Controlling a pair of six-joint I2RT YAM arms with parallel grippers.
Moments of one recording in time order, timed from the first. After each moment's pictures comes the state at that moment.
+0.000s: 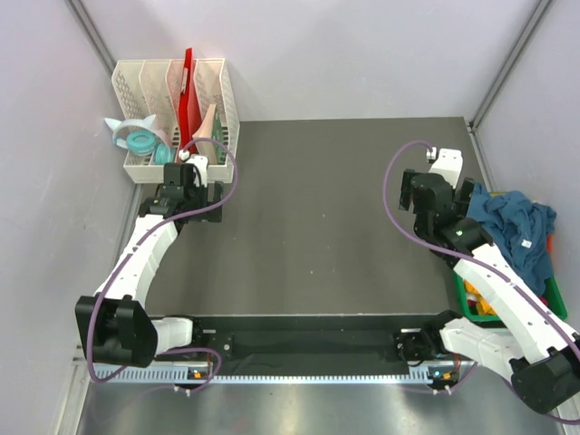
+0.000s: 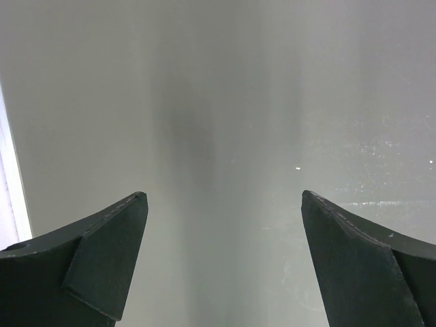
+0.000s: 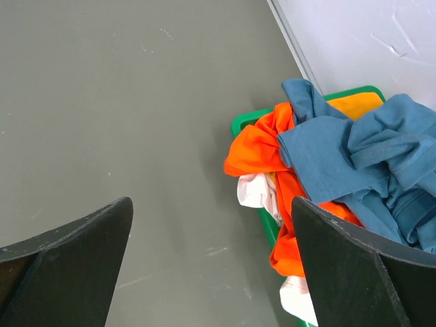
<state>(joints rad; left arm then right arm) -0.09 1.24 1.02 -0.59 -0.08 0.02 0.45 0.97 0.93 -0.50 0.78 0.23</state>
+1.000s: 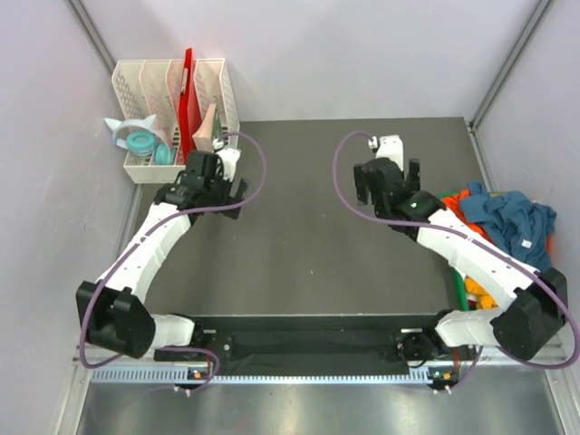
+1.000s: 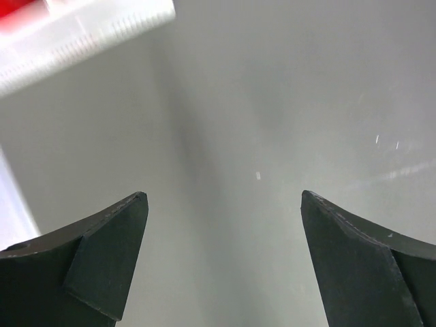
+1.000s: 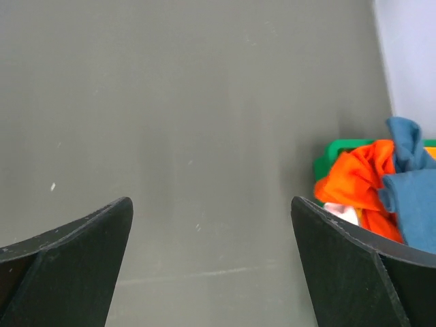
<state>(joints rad) -0.25 1.30 1.14 -0.66 -0.06 0.14 0.64 1.28 1.11 -0.48 0.71 0.21</state>
